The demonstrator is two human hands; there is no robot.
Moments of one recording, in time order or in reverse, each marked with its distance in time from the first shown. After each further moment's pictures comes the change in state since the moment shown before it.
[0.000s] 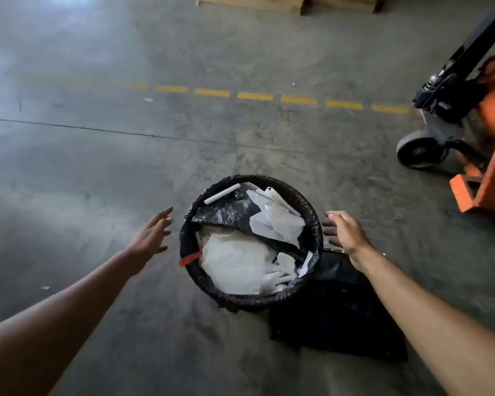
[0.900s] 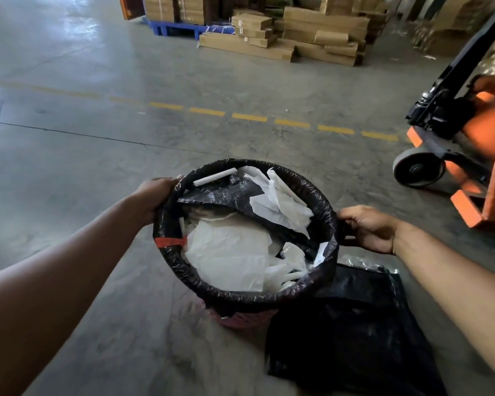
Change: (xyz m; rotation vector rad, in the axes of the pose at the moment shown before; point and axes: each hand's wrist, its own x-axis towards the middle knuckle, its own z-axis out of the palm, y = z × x) left_hand 0.075 0.008 0.039 -0.289 0.031 0.036; right_hand 0.019 0.006 -0.019 0.025 -0.392 0.072
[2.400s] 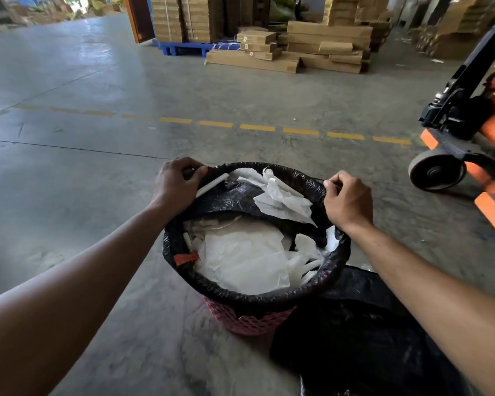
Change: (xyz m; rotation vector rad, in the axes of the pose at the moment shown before) left_hand 0.010 0.021 0.019 0.666 0.412 0.732; right_hand 0.049 -0.027 0.073 -0.642 0.950 -0.684
